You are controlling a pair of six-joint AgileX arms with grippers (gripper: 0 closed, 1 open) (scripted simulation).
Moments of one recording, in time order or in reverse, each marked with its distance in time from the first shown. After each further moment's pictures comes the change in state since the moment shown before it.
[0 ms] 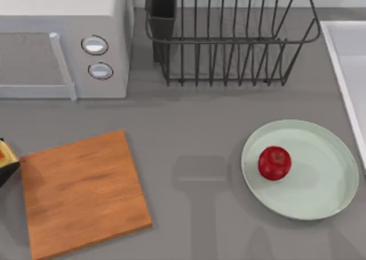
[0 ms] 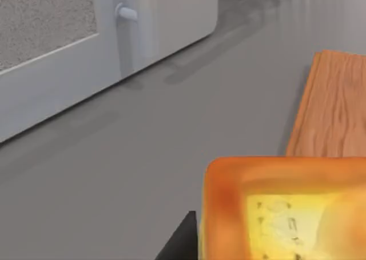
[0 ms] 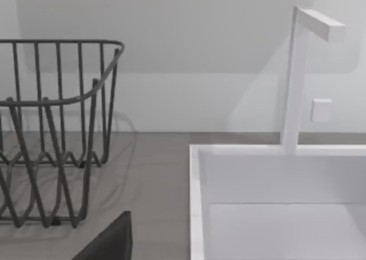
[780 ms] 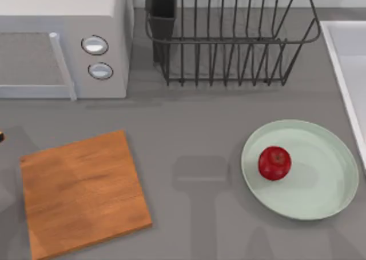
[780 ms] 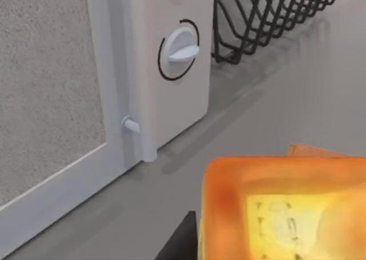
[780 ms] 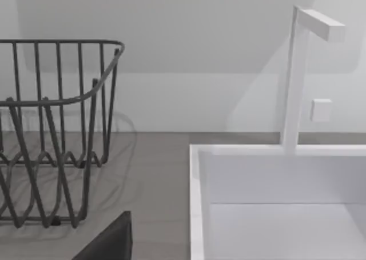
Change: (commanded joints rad) left arm 0.004 -0.327 0.064 -0.381 -0.010 -0.023; right arm 0.000 0.000 0.000 0.000 0.000 0.000
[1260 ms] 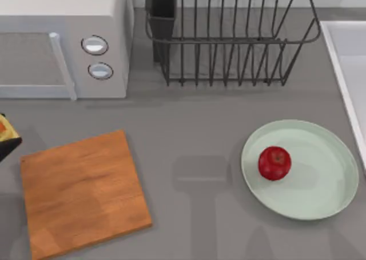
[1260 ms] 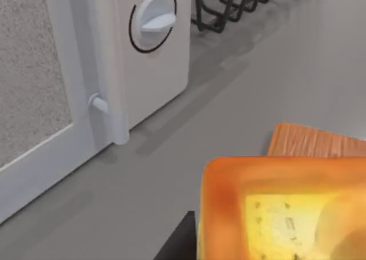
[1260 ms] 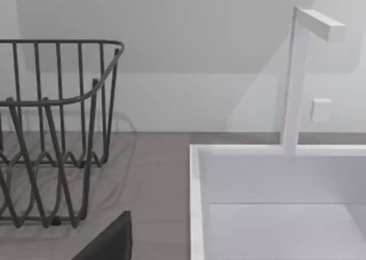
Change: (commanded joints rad) left arm -0.097 -0.022 -0.036 0.082 -0.102 -0.096; right arm 0.000 0.000 0.000 0.000 0.000 0.000
